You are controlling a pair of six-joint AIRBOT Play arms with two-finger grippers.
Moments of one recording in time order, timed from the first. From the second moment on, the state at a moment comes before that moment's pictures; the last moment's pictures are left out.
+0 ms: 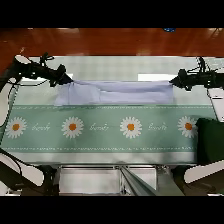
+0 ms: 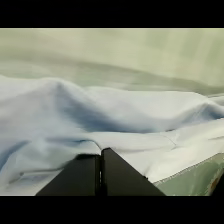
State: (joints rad) left arm 0.15 -1.88 1.57 0.78 -1.19 -1.46; right arm -0.37 -1.80 1.39 -0.69 1.07 1.25
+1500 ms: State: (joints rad) left arm 0.01 -1.08 1.14 0.99 -1.04 -1.36; right arm -0.41 -1.83 1.26 -0.59 1.05 1.28
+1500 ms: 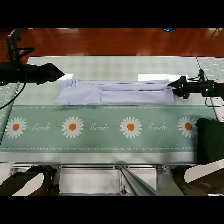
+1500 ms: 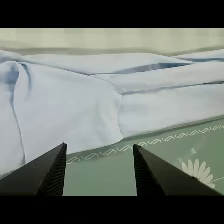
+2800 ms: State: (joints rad) left arm -0.64 -1.64 1.49 0.99 -0.93 -1.40; right arm -0.31 -0.78 1.08 -0.96 1.39 1.40
